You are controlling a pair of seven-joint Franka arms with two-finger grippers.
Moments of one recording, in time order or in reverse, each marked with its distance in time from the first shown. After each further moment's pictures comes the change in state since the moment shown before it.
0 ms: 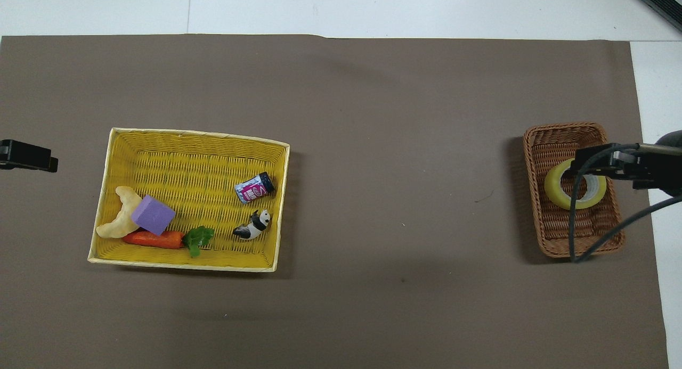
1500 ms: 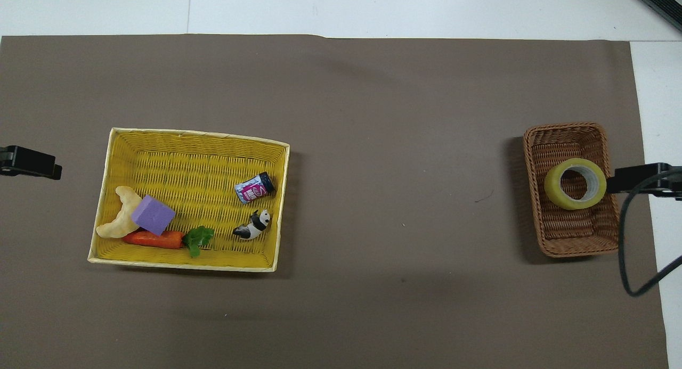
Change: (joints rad) left arm -0.002 0.000 -0.004 0.000 0.000 -0.044 0.000; right arm -0.003 -0.019 -0.031 0.025 -0.018 -0.059 -0.145
